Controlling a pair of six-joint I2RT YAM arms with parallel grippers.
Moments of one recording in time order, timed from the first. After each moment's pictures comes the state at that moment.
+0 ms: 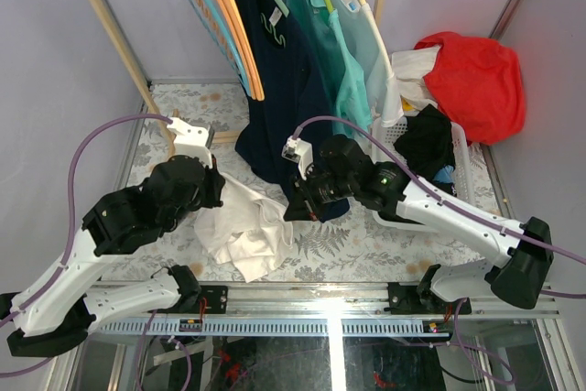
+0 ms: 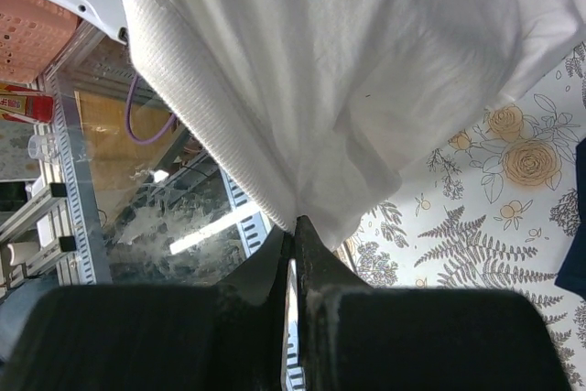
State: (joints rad) left arm -0.90 0.86 1.32 -1.08 -0.50 -0.50; right arm 0.94 1.33 1.18 -0.47 -0.52 0.30
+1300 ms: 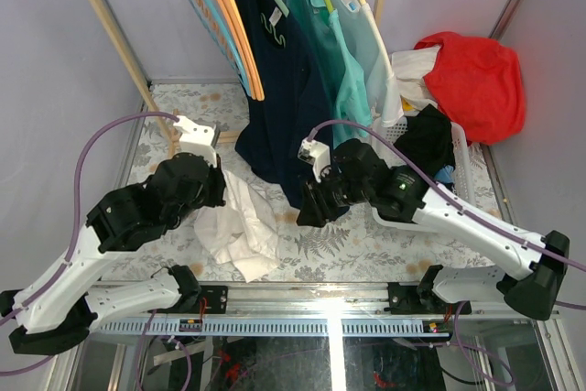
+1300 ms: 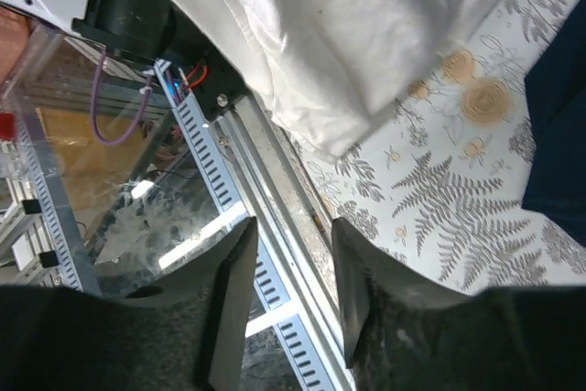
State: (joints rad) left arm -0.90 0.88 1.33 -1.07 -0.48 -0.46; right arm 0.94 1.24 1.16 -0.60 -0.40 0.32
